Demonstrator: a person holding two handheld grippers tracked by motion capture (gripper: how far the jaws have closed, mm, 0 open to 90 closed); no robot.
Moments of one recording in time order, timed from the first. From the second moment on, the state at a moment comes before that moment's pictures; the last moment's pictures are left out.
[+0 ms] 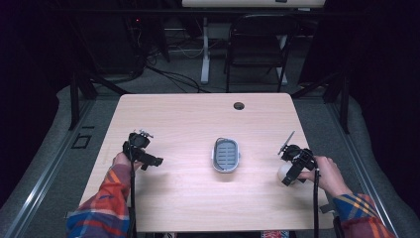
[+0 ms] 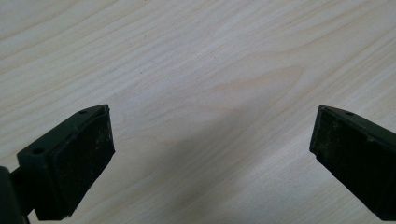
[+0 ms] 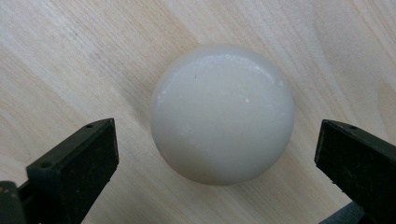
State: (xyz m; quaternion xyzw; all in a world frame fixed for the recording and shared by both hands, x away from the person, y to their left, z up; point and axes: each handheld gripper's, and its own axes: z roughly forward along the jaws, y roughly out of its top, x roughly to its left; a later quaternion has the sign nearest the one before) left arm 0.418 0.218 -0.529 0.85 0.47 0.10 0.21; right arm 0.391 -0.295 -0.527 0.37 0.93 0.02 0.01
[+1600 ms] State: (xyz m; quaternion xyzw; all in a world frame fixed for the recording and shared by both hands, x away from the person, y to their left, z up) left arm 0.418 0.218 -0.530 0.85 0.47 0.09 0.21; right arm 0.407 -0.283 -0.535 0.37 0.93 -0.01 0.00
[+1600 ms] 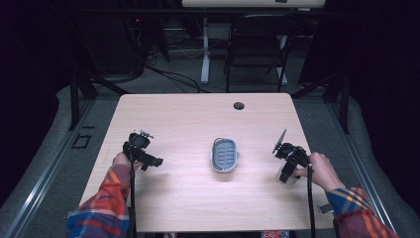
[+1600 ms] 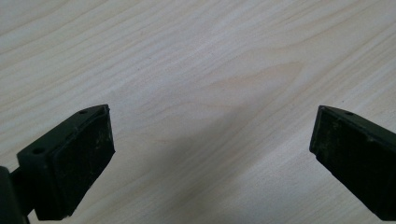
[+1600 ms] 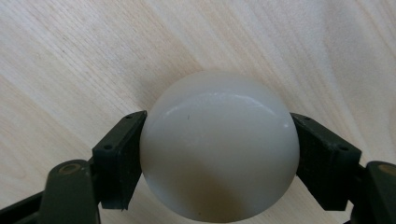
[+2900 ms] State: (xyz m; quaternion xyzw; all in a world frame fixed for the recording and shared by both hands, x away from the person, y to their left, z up) left arm 0.418 0.219 -0.531 0.85 0.47 0.09 0.21; right arm 0.412 -0.256 -0.520 0.34 0.94 -0.03 0.01
